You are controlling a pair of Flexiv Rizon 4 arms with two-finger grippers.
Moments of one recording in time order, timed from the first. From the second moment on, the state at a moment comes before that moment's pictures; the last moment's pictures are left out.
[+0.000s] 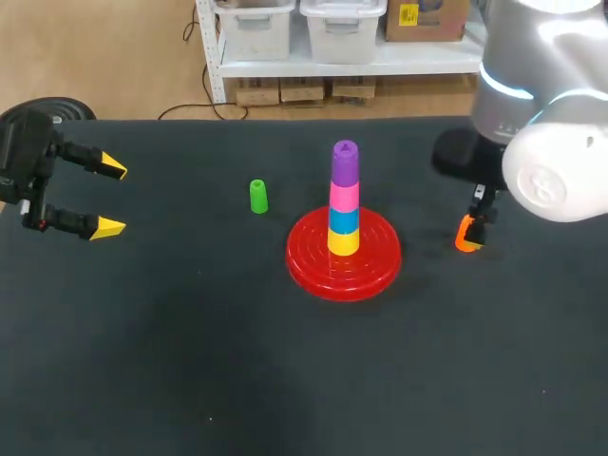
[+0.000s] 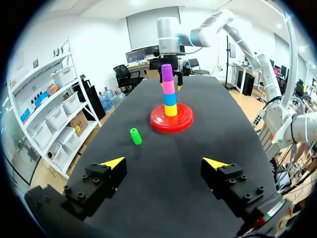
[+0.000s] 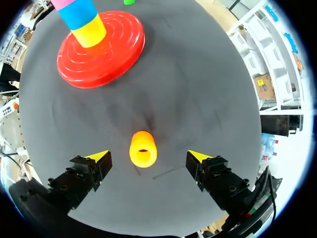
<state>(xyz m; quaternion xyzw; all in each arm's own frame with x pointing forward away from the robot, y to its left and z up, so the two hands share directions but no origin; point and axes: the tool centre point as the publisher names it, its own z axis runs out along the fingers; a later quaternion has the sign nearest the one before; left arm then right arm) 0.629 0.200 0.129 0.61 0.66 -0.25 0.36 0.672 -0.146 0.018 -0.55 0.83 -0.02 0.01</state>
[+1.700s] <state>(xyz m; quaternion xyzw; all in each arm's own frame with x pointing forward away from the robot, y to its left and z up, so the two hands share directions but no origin) 0.629 0.200 0.129 0.61 0.66 -0.25 0.36 0.677 -0.138 0.015 -0.53 0.84 -0.05 -0.01</state>
